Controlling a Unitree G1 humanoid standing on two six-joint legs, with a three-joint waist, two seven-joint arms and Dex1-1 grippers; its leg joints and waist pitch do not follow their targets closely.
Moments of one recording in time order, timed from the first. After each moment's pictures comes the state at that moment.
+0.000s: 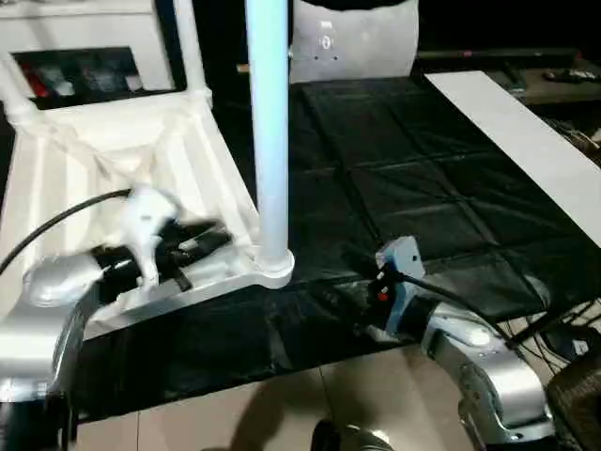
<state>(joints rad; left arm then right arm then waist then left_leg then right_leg) -0.11 0.39 0.18 -0.30 -0.22 0.53 -0.70 -0.08 -0.20 0.14 -0.19 0.22 0.48 0.64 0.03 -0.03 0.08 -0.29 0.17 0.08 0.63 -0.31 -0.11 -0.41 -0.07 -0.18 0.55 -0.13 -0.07</state>
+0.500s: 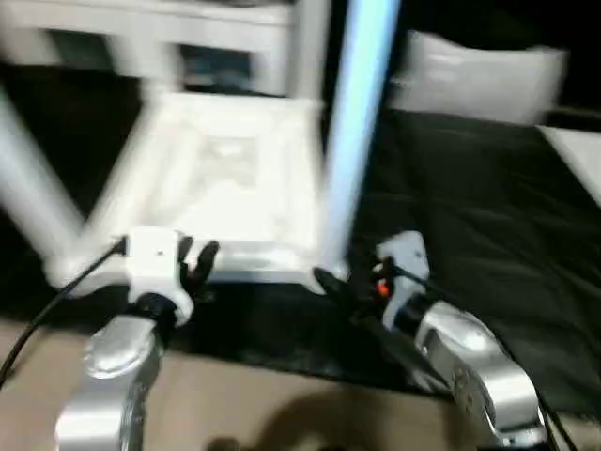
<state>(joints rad) 0.03 0.11 0.09 -0.47 -0.03 0.61 -0.24 -0.06 -0.12 0.11 -0.19 0.20 0.47 0.48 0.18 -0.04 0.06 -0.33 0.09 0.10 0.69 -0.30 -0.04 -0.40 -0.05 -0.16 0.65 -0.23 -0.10</state>
